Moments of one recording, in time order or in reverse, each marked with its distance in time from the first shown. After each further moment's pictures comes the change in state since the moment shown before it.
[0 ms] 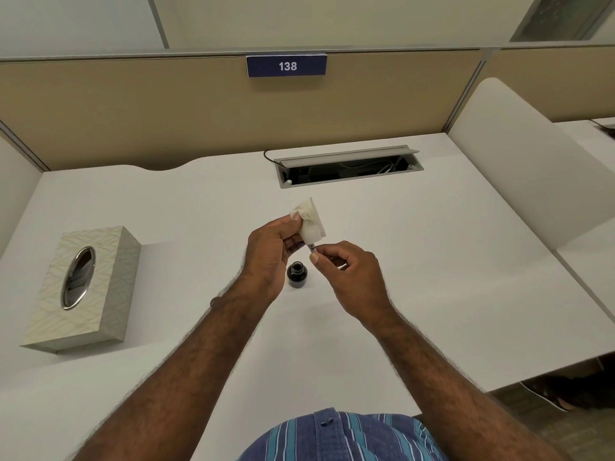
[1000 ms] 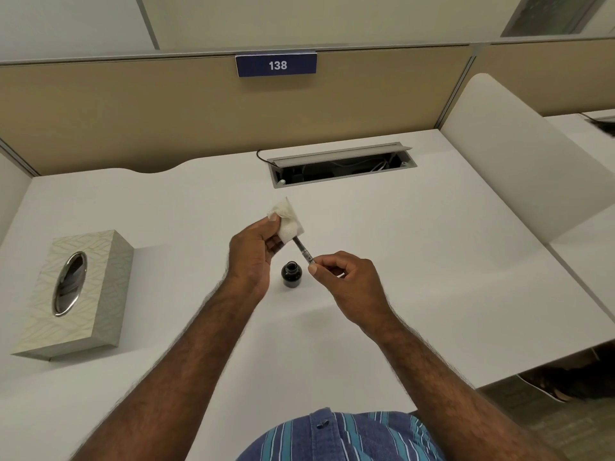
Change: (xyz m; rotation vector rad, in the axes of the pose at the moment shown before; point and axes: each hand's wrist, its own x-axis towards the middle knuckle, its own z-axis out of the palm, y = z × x) left_hand 0.009 -0.004 -0.013 -0.072 0.088 0.023; right_hand -0.009 0.017 -0.008 0.102 -0.061 0.088
